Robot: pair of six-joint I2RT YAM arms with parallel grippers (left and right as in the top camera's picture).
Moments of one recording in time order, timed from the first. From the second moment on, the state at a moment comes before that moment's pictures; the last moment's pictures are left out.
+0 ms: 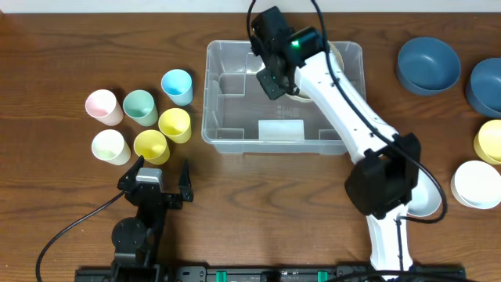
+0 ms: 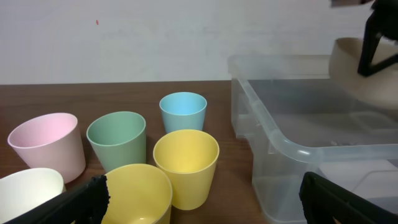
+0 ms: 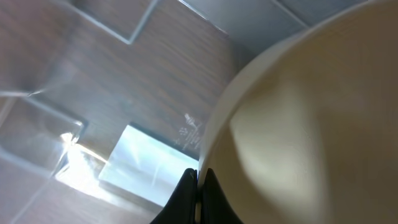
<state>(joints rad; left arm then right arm) -0.07 0.01 0.02 -0.12 0.05 -0.04 0.53 2.19 2.13 -1.19 0.15 0.00</state>
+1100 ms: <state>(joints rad) -0.07 0.01 0.02 -0.12 0.05 -0.04 0.49 2.34 2.13 -1.20 0.23 0.05</state>
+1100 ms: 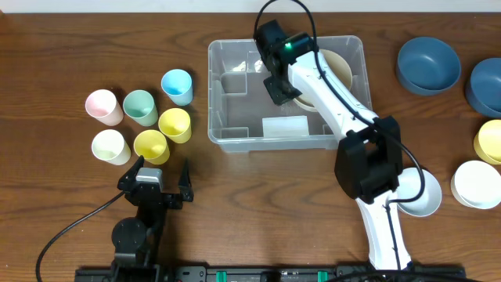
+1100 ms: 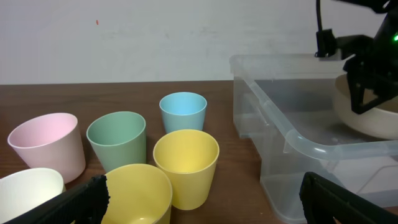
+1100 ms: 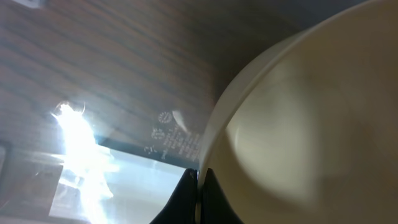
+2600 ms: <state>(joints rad) -0.07 0.01 0.02 -0.12 0.05 -0.04 0.28 1.91 2.15 -1.20 0.26 0.06</state>
